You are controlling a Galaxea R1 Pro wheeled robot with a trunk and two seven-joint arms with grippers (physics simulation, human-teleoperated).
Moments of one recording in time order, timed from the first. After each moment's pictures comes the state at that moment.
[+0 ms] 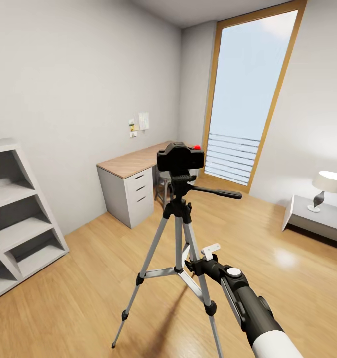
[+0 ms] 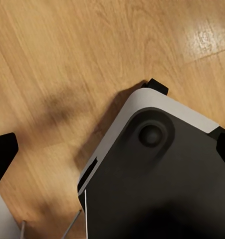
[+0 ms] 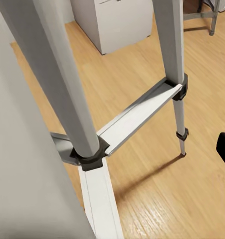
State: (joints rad) left arm -0.21 0.07 -1.00 -0.02 1.51 -0.05 0.17; right arm -0.51 0.07 0.06 -0.95 0.16 0.31 0.36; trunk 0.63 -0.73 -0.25
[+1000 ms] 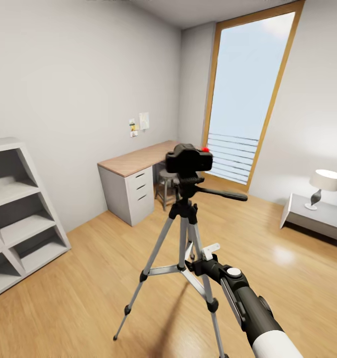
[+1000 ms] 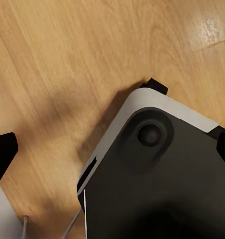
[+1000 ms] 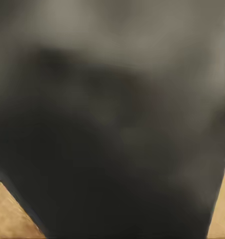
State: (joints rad) left arm -0.21 0.06 -1.00 -0.02 1.51 -0.05 0.17; right arm -0.51 0.07 0.06 -0.95 0.16 0.31 0.36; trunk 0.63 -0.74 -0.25
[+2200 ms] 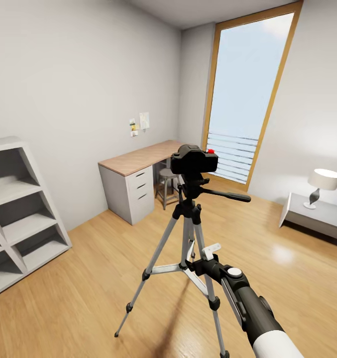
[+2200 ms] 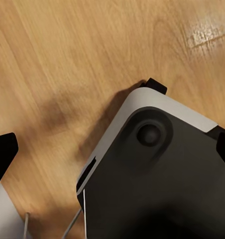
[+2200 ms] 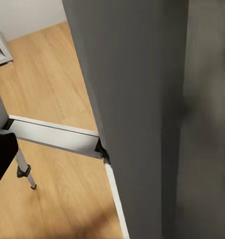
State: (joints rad) left arm -0.21 0.06 -1.00 -0.02 1.51 -0.05 0.17; right arm -0.51 0.06 0.05 -0.95 0.16 0.31 0.35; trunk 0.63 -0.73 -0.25
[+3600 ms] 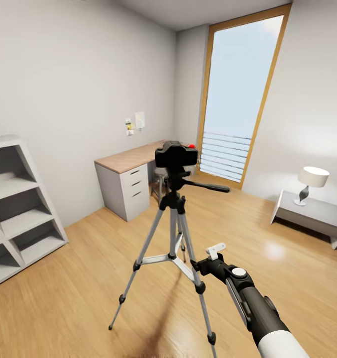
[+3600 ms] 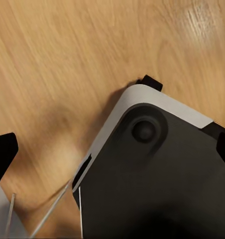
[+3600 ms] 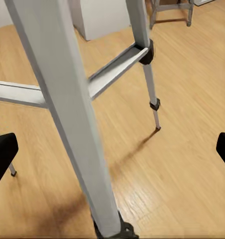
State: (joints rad) left arm -0.21 0.05 -1.01 -0.02 1.51 -0.05 0.17; right arm -0.51 0.03 0.05 -0.95 0.17 0.30 0.34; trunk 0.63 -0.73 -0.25
